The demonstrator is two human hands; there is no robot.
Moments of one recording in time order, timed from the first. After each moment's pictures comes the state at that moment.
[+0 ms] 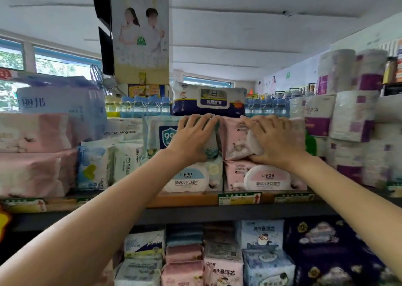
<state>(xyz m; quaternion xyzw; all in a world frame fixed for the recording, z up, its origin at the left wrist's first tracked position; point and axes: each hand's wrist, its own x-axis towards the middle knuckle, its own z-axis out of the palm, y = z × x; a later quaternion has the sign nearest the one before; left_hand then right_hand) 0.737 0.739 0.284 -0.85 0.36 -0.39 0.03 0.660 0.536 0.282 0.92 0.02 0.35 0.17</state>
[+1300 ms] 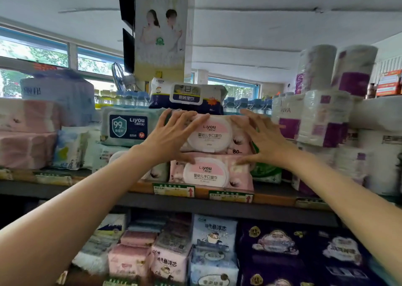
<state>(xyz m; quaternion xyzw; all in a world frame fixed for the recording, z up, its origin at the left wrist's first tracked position) 0.702 0.654 0.271 -0.86 0.30 -0.40 0.10 0.656 0.396 0.282 0.94 0.17 0.29 0.08</state>
